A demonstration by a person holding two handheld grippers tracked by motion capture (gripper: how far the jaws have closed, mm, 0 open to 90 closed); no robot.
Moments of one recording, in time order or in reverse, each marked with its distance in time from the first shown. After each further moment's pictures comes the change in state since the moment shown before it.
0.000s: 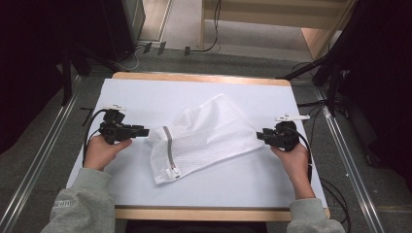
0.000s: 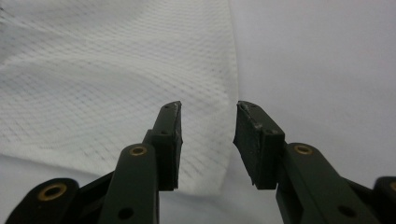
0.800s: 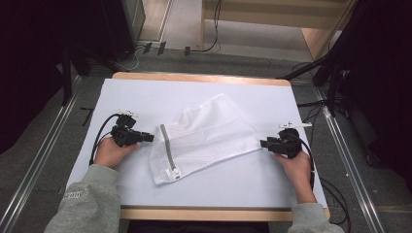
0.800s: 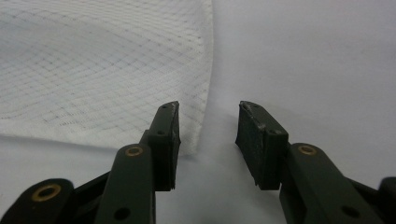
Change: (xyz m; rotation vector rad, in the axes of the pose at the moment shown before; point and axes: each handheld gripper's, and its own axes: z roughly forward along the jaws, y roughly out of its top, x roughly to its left) left arm 0.017 -0.011 0.040 0.102 0.004 0.018; right arm -0.016 -0.029 0.008 0.065 -0.011 0.087
